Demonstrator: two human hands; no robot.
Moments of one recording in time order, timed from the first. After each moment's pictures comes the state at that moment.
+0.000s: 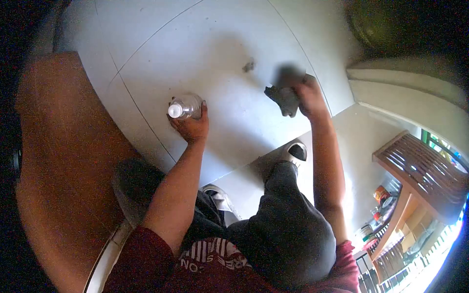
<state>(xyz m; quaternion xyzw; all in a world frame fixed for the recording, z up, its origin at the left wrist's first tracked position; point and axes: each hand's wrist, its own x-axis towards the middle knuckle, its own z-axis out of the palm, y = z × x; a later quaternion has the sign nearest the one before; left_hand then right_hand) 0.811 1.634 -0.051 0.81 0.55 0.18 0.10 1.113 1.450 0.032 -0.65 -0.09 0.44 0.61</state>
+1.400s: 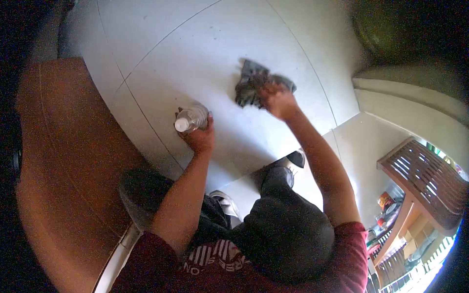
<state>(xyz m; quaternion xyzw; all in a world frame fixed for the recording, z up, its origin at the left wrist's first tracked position) 0.814 1.639 -0.061 0.81 0.55 0.19 0.13 1.087 1.506 -0.044 -0.77 -0.63 0.12 0.02</state>
